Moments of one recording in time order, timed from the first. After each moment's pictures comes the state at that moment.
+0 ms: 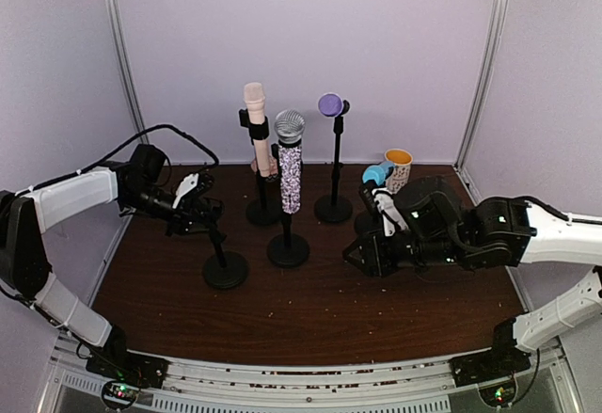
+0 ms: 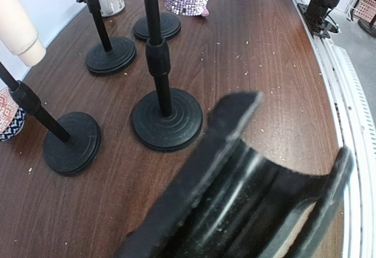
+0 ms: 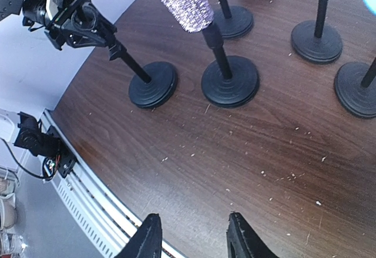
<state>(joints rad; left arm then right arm) -0.22 1.48 1.08 -0.71 0.87 0.96 1.19 1.19 1.07 -0.55 0.23 0.65</state>
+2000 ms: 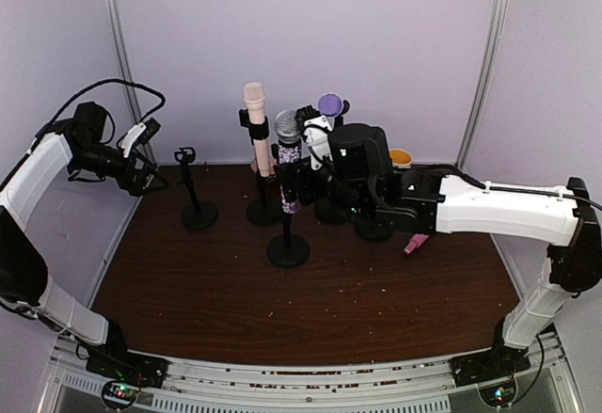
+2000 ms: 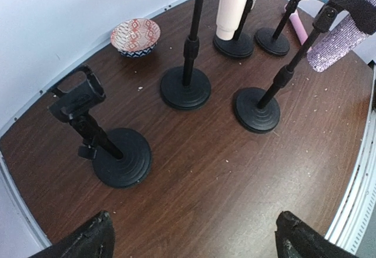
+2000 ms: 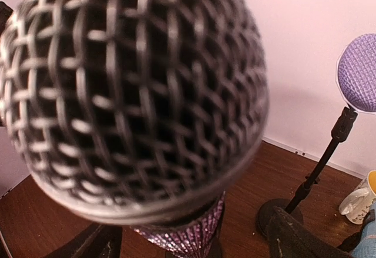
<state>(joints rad) 0.08 1.43 1.46 -1.05 0.70 0.68 1.10 1.63 1.43 -0.03 0.52 0.13</state>
